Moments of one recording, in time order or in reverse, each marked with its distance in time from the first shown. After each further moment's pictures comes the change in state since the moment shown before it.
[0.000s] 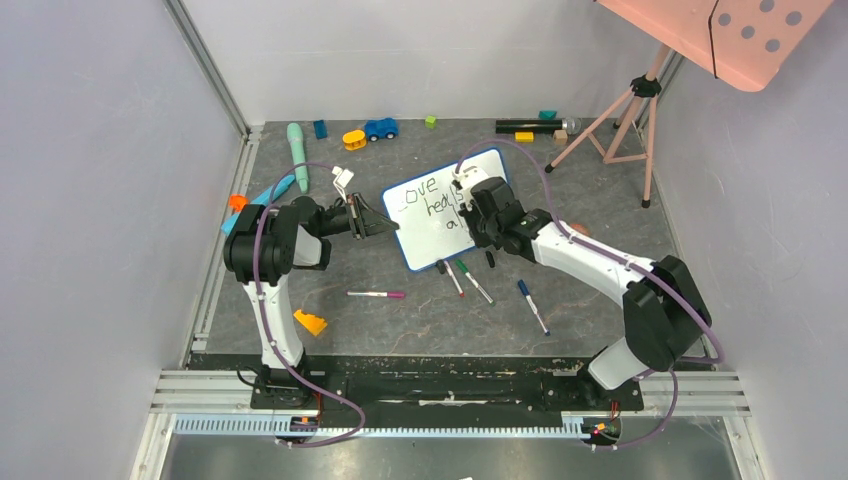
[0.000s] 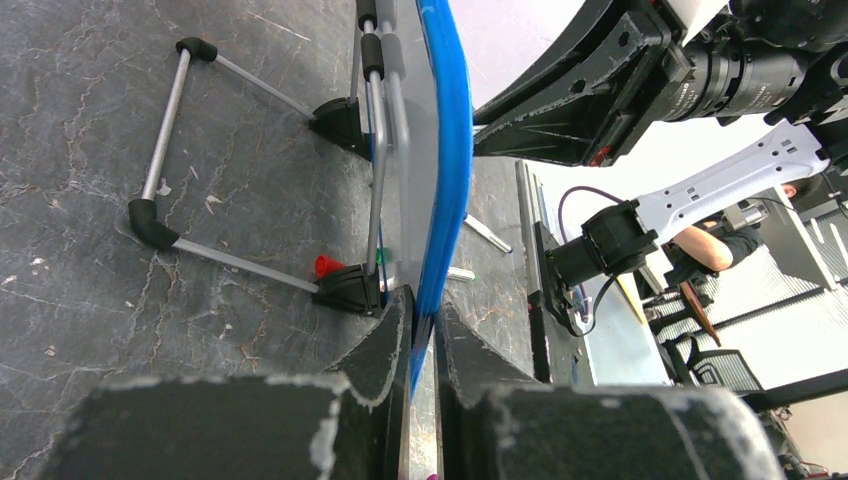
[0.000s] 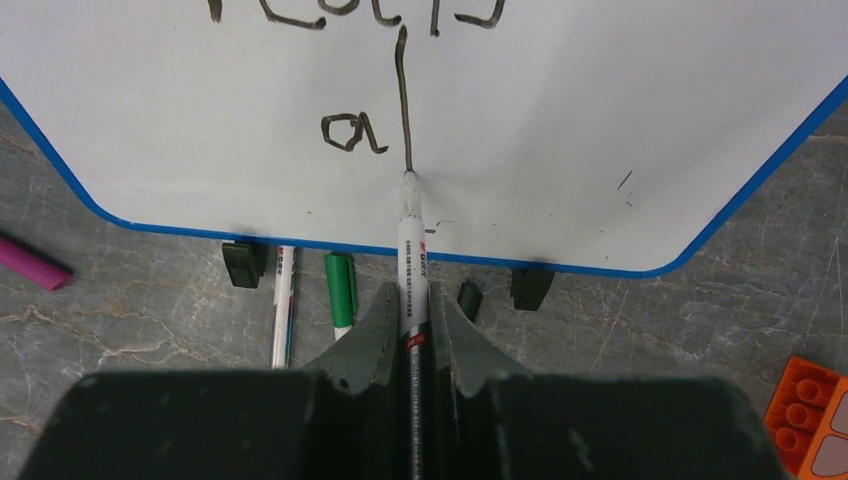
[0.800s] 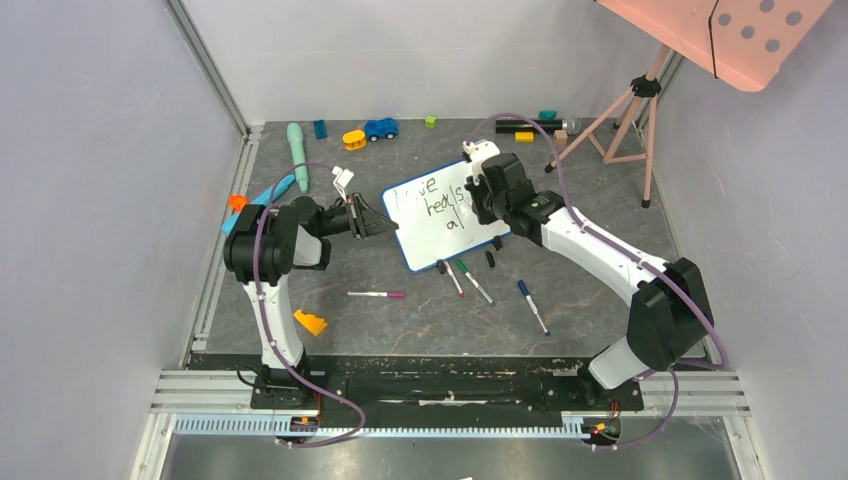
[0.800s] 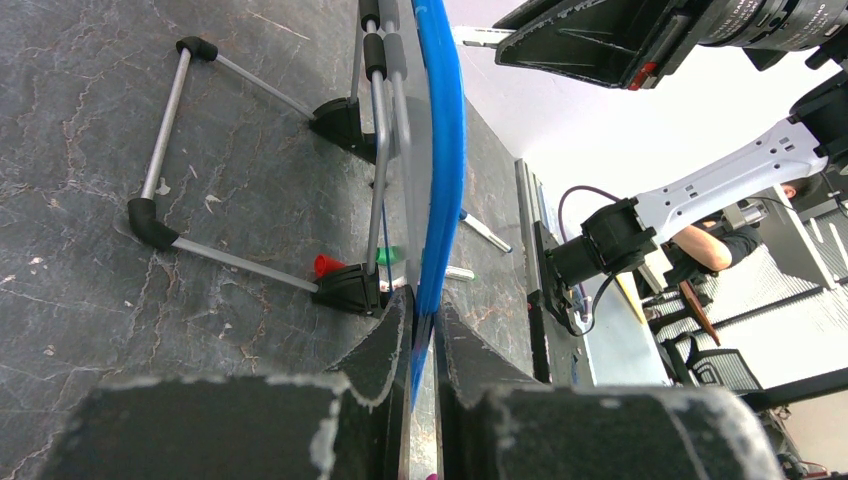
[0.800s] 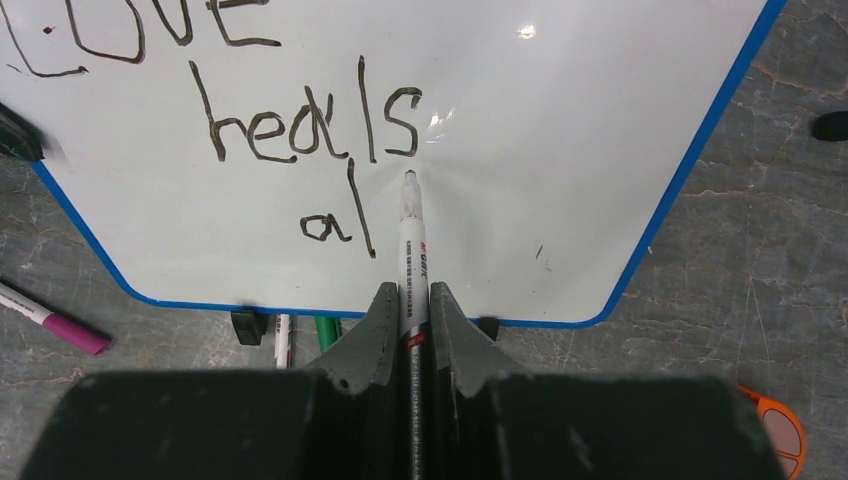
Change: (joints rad) left arm 0.000 0.000 0.000 0.000 0.001 0.000; right arm -0.058 -0.010 0.122 -0.036 -0.015 0.000
